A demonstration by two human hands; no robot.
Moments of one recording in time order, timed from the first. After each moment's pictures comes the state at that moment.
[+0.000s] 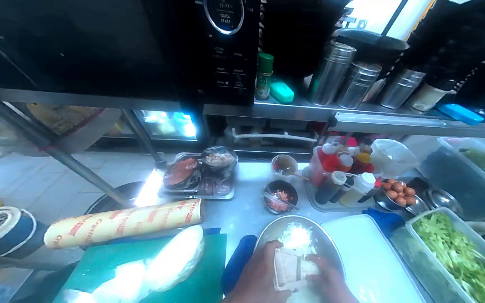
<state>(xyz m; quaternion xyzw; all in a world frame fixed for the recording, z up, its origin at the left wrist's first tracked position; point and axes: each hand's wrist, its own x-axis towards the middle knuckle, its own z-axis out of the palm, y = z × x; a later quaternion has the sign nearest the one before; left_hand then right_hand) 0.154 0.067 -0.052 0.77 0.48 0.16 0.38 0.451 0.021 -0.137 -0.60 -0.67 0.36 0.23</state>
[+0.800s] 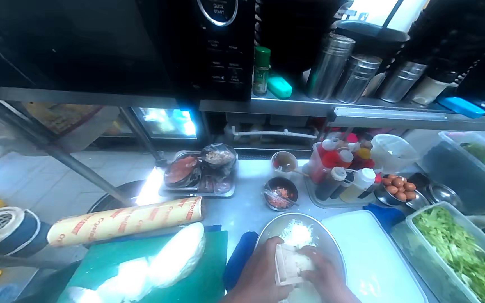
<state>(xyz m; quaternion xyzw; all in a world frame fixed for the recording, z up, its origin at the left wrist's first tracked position) 0.156 0.064 -0.052 0.77 0.48 0.17 0.38 0.425 0.021 -0.106 -0.55 -0.69 0.39 0.27</state>
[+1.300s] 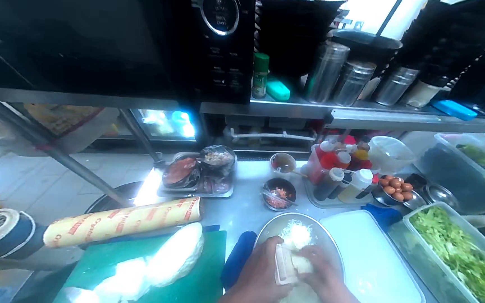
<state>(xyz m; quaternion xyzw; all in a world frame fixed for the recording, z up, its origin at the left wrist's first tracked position) 0.158 0.060 -0.057 0.79 0.47 0.17 0.37 0.418 0.009 -0.086 -0.54 -0.68 0.40 0.29</state>
